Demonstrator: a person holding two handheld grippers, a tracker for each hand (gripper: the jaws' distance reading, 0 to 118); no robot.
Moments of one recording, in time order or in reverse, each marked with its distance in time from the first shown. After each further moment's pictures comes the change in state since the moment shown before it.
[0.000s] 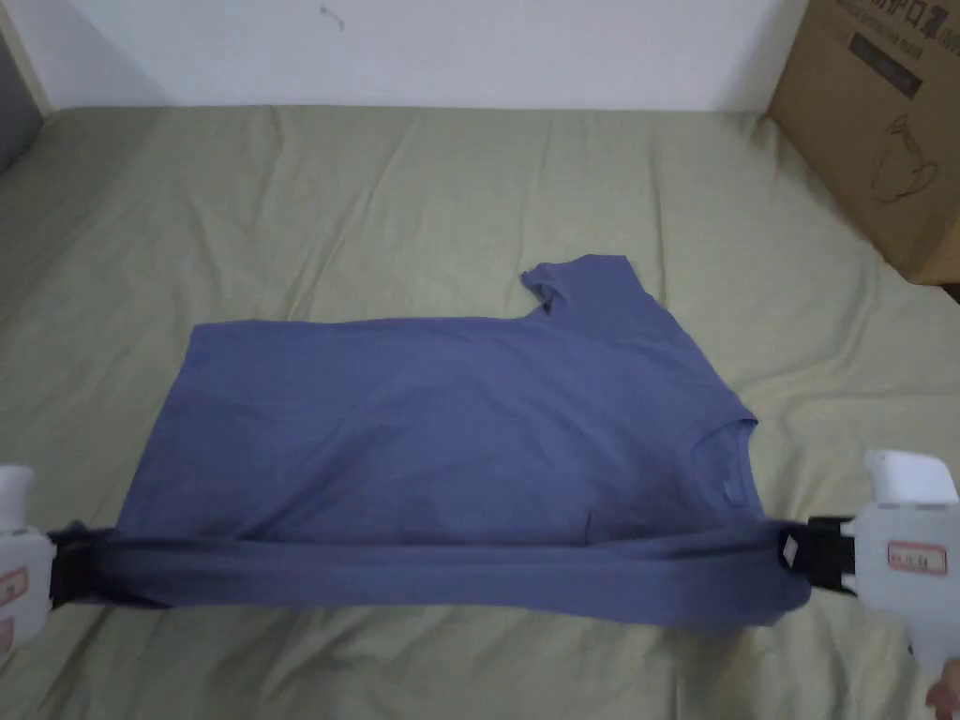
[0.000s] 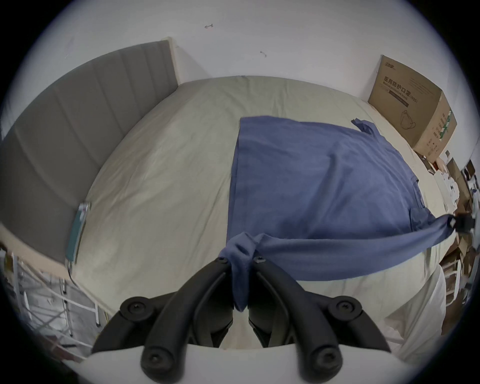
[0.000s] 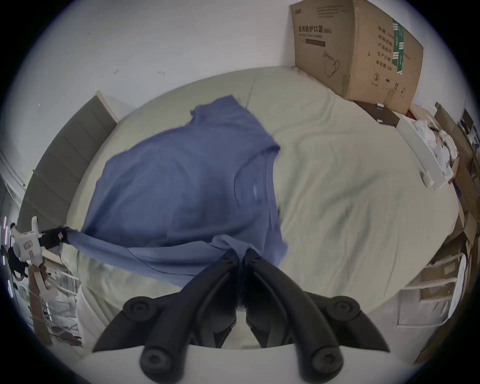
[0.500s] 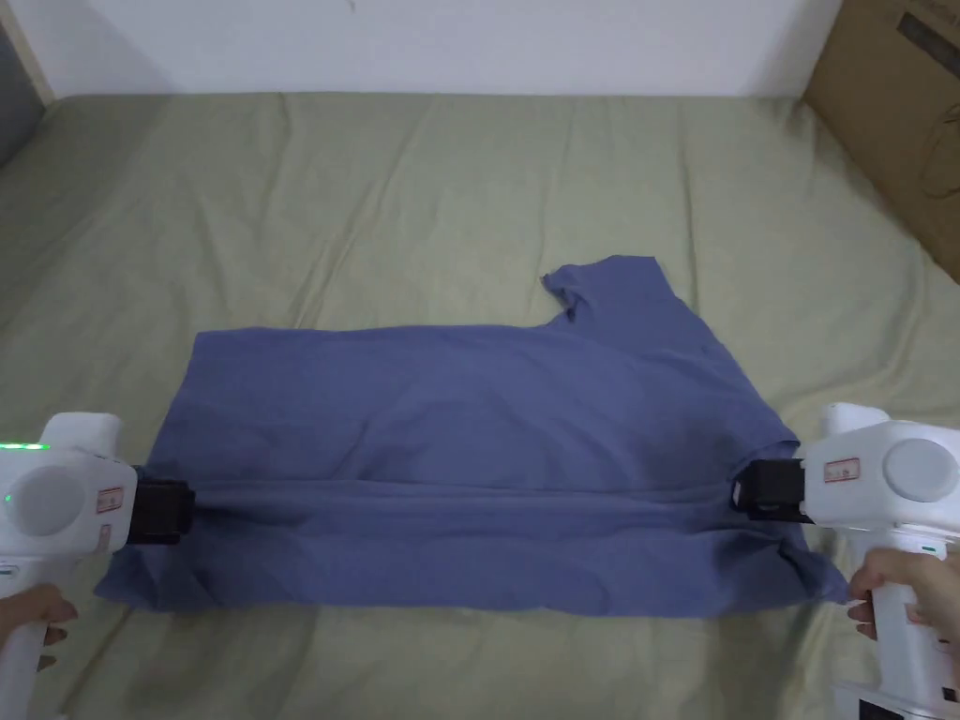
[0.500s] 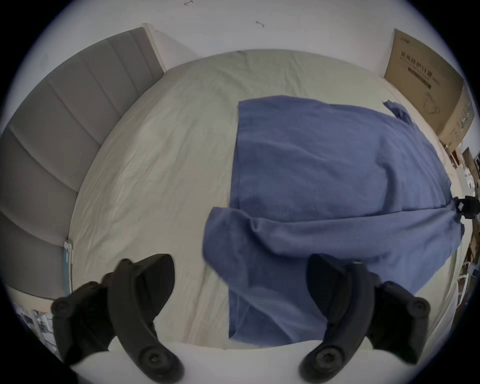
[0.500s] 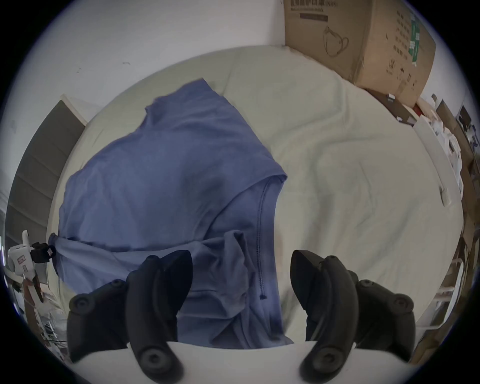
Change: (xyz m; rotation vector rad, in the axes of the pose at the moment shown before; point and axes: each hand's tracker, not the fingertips) left arm 0.003 0.057 -0.104 -0.119 0.048 -0.043; right arm 0.010 0.067 -0.116 -0.080 -0.084 -0.040
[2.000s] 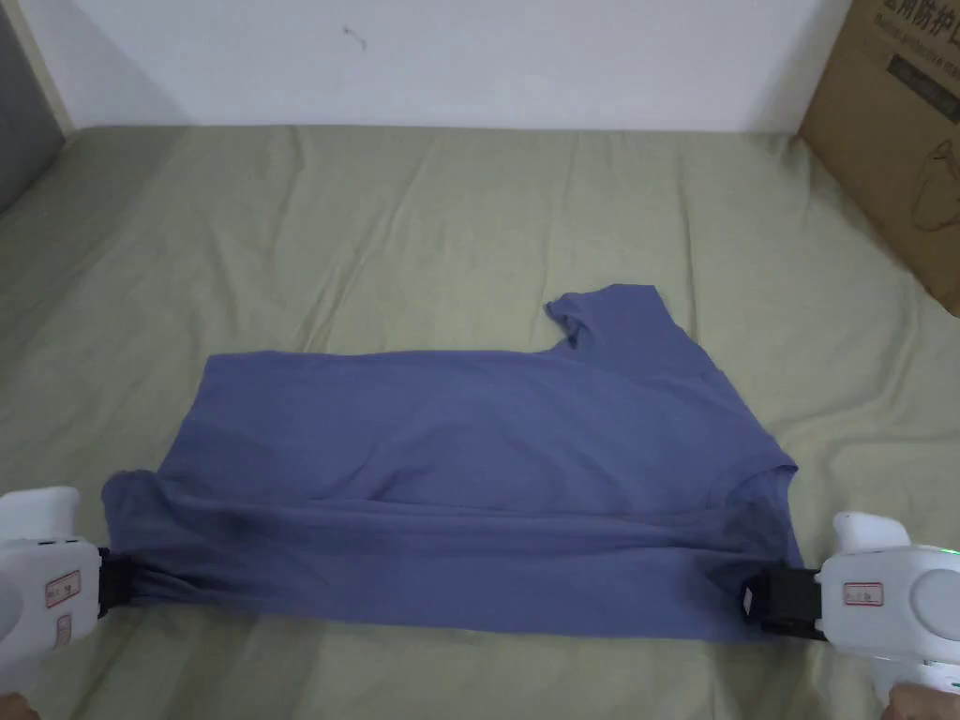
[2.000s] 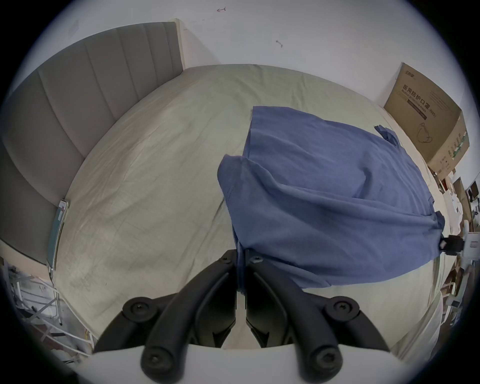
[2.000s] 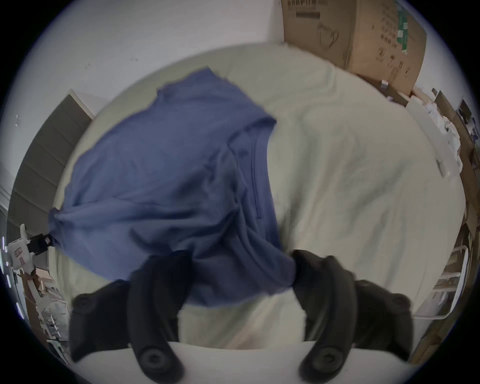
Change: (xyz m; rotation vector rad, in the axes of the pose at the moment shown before) left arm -0.013 -0.051 0.027 0.065 -0.050 0.136; right arm 0.007 -0.066 -0.003 -0.094 0.019 -0.009
